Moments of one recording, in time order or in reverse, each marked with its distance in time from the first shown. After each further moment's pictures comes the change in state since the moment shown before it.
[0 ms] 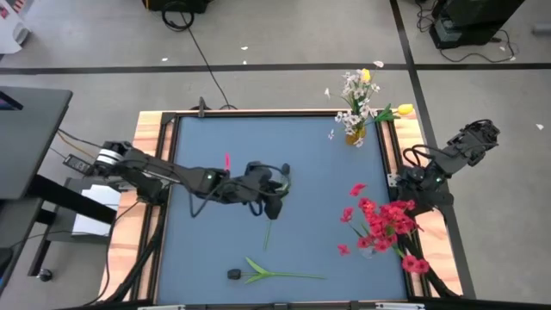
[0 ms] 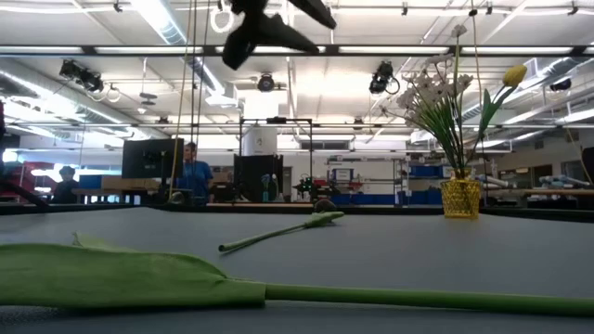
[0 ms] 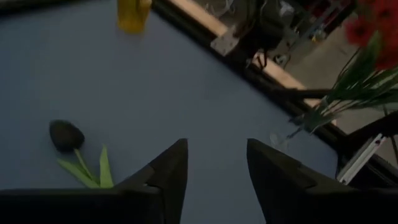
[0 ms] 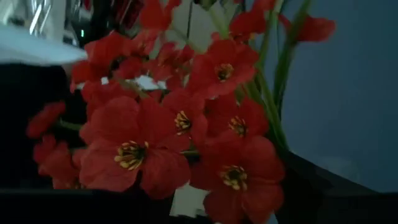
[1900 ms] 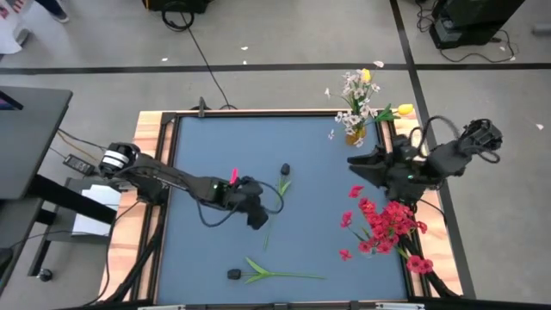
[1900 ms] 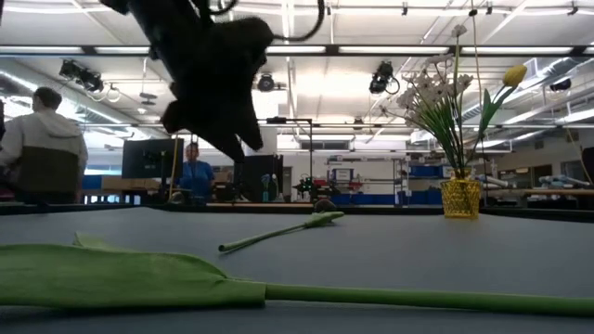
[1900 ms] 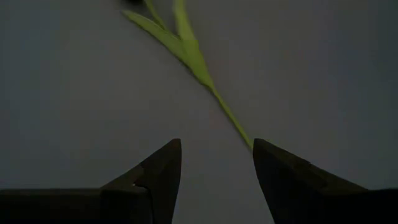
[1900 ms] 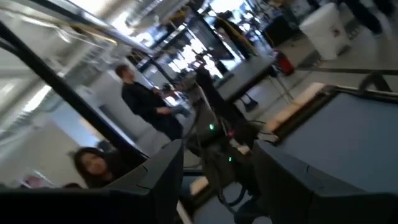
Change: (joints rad) left arm -0.024 0.056 -0.158 -0.274 0.111 -0.086; right arm -0.030 0.362 0.129 0.701 0.922 -0.331
